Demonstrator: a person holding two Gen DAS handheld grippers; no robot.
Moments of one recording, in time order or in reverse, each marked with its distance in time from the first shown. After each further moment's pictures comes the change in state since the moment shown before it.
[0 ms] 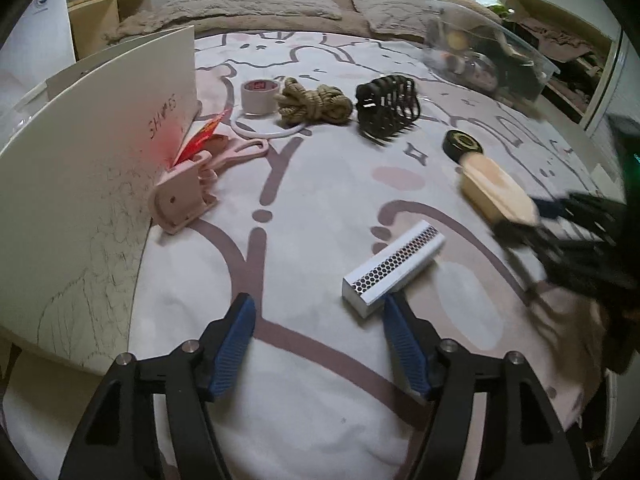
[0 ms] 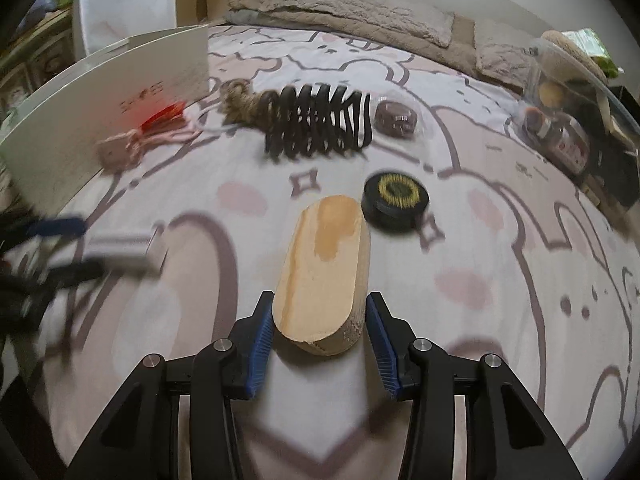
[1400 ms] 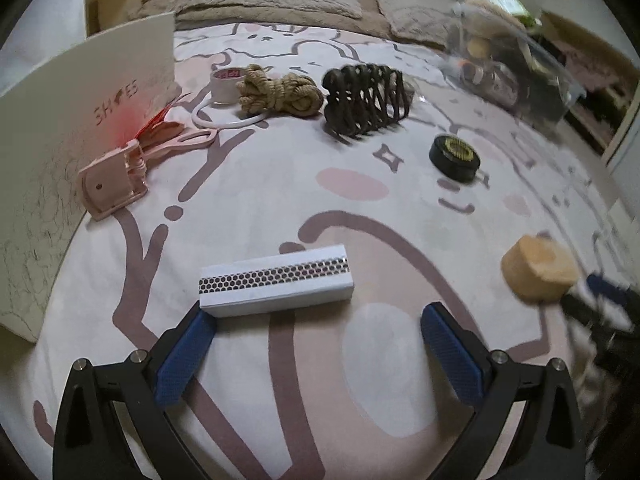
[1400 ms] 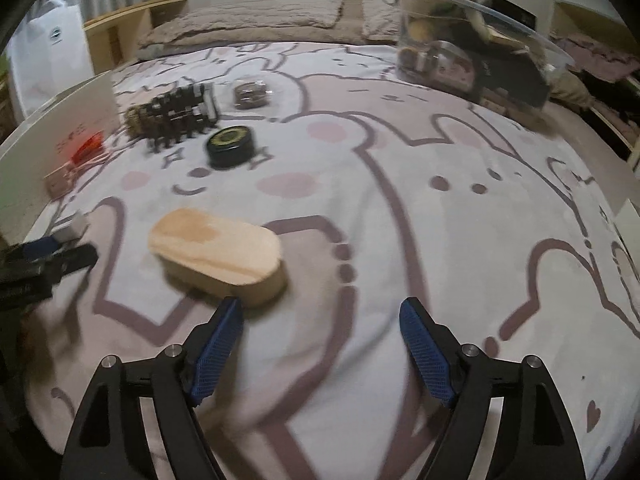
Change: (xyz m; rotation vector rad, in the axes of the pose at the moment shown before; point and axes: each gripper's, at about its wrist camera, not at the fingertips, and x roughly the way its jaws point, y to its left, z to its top) left arm 0.029 -0.060 0.006 -0.122 -0.006 0.047; right arm -0.033 -0.090 -0.067 0.287 -0.028 -0.156
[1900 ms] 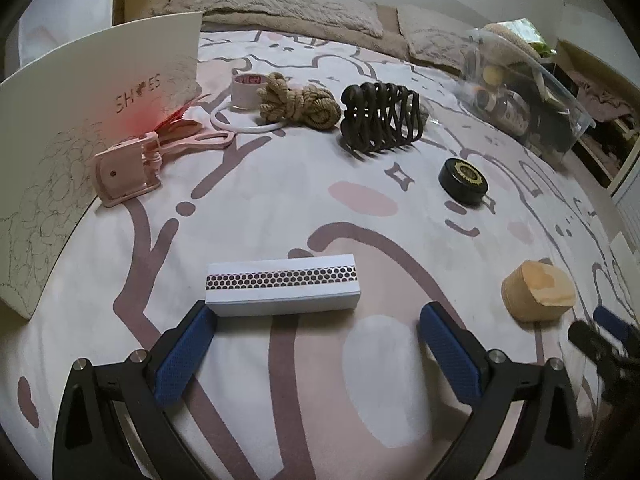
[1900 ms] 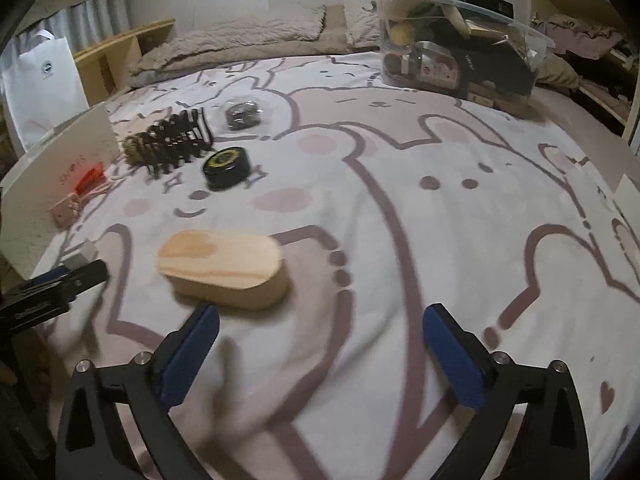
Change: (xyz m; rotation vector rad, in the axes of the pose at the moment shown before) left arm -0.004 0.006 -0.002 -0.109 -0.066 -0.002; right arm -0.010 0.004 -0.005 0.082 -0.047 0.056
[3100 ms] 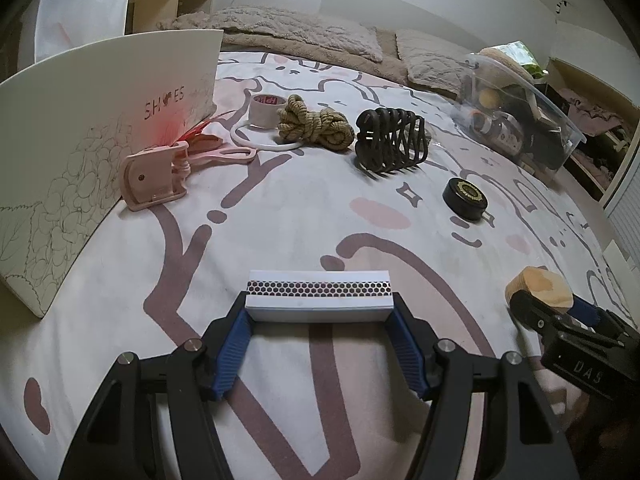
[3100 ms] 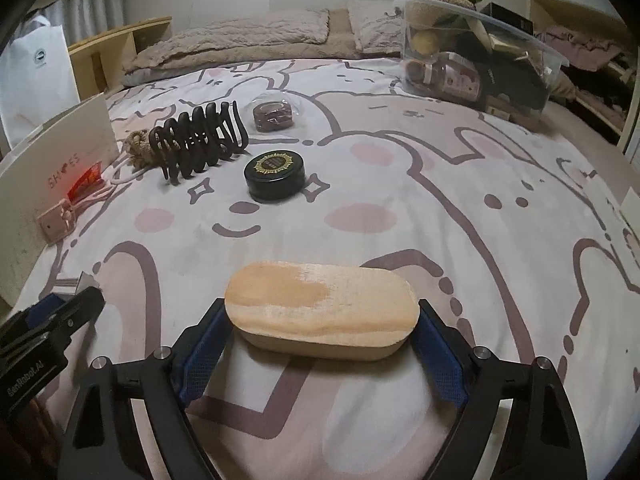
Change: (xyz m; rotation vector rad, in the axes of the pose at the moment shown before) left arm -0.011 0.022 -0.008 -0.010 -0.087 -0.035; right arm 0.028 0.065 0.012 -0.016 -0.033 -0.091
